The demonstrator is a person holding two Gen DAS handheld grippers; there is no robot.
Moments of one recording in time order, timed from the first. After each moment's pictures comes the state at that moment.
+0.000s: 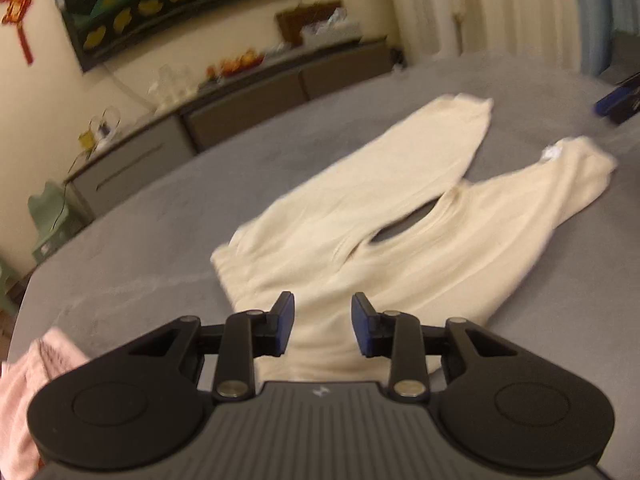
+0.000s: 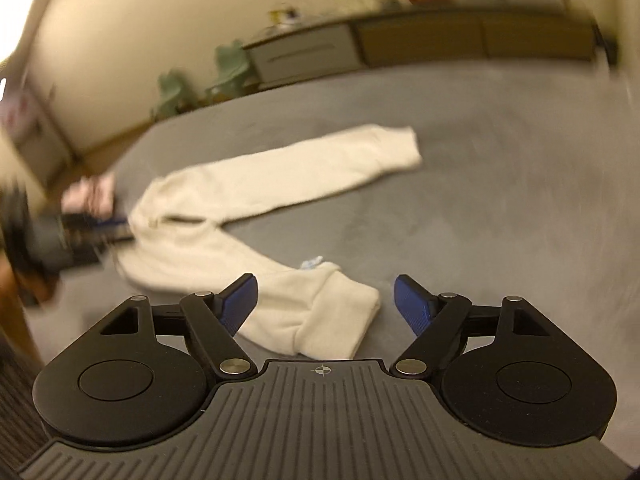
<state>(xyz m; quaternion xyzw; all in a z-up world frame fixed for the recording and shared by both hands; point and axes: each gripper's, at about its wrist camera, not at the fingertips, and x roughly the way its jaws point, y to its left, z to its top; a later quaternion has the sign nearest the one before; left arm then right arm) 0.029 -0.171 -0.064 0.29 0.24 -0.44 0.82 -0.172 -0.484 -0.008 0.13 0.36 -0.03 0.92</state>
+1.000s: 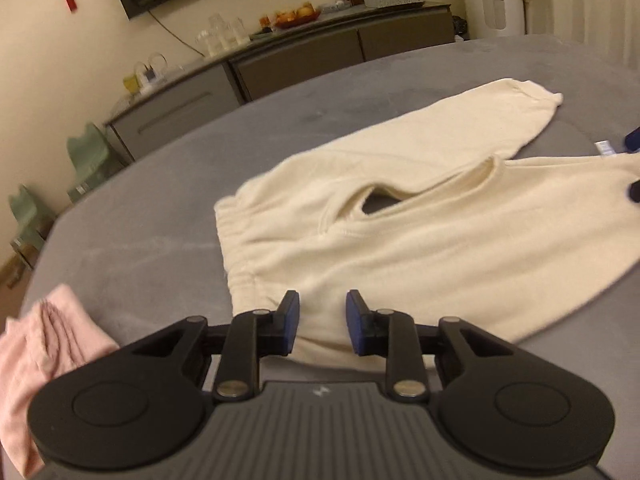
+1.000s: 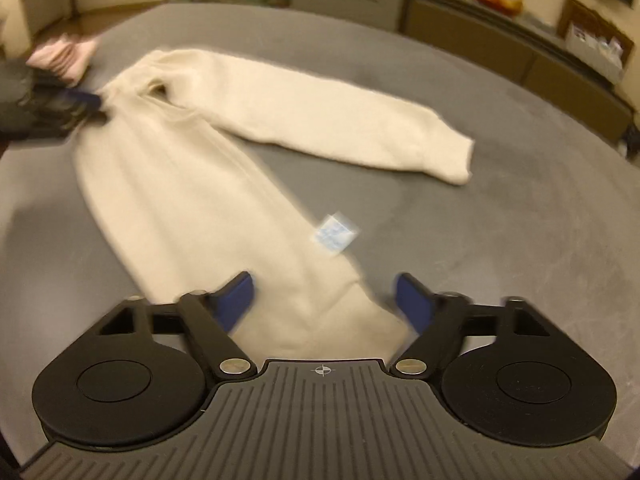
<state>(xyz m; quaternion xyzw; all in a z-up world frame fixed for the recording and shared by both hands) 0.051 -0.208 -0.088 0.28 0.33 -0.34 0.83 -0.094 -0.469 -0.040 0.00 0.47 -0.02 0.88</state>
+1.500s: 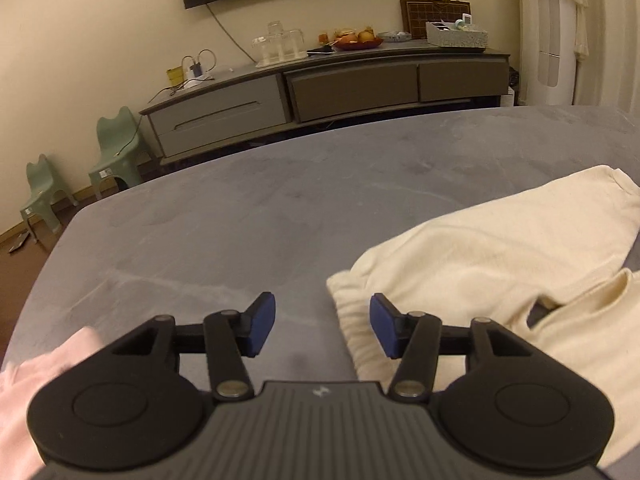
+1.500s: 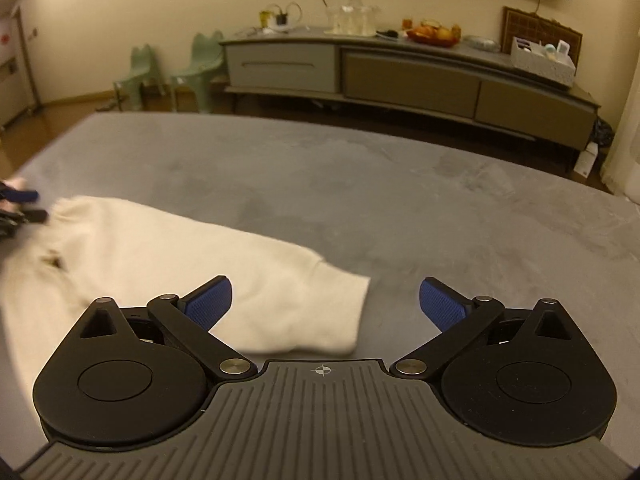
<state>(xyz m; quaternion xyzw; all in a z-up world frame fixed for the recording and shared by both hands) 0.171 -0.208 -0.072 0.21 0.31 -0.30 0.88 -0.006 -0.556 -0.014 0.04 0.37 -0.09 0.92</state>
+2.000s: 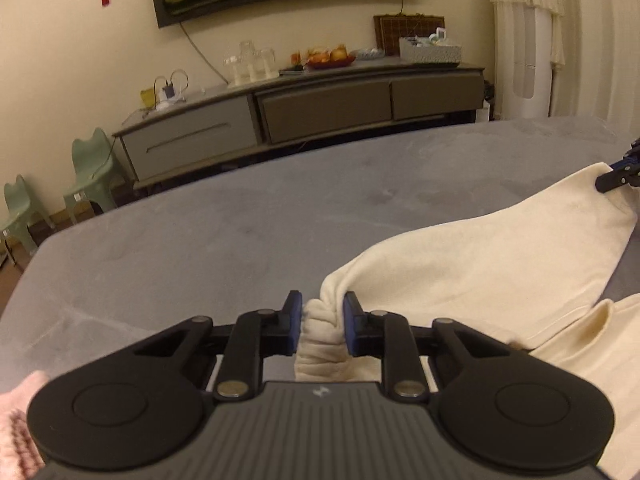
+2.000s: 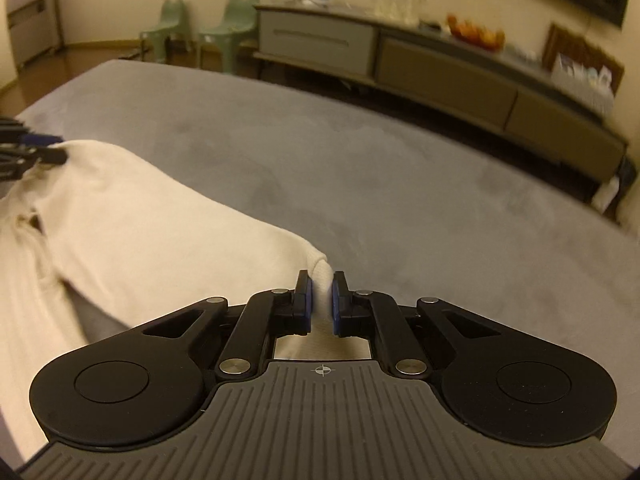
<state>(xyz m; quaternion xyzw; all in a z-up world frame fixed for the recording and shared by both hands) 0.157 -0.224 -0.069 0.20 0.27 -0.34 0.88 0.030 -0.530 -0.028 -0.05 0.39 -0.04 0.92</state>
